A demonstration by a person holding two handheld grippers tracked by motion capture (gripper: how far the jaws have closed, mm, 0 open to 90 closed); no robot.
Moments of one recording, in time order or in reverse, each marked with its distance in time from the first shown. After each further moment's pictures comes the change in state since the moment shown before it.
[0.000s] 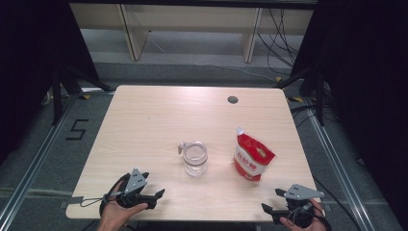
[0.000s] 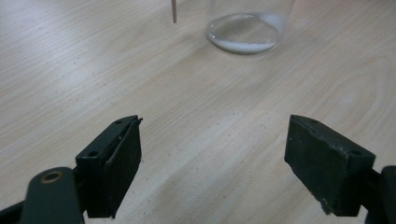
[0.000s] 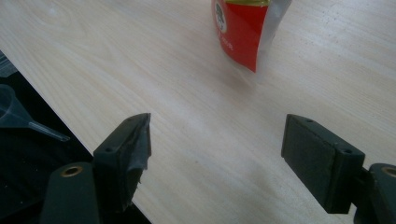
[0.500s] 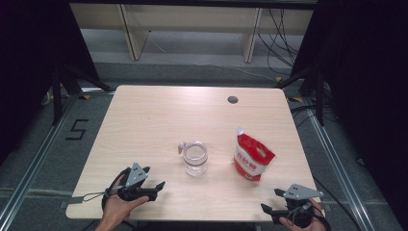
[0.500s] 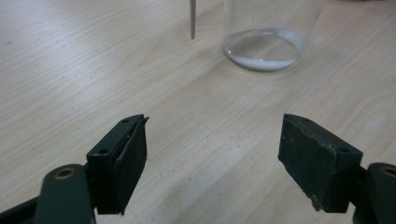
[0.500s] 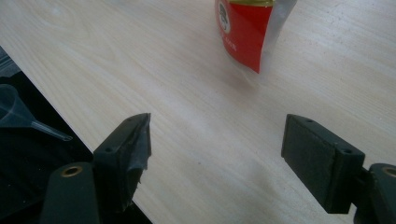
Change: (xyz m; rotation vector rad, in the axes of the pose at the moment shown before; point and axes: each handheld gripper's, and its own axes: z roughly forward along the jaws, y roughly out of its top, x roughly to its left) left arm 0.012 0.009 0.009 -0.033 0.022 0.012; right arm 0.000 0.000 0.001 -0.006 0.011 -0.006
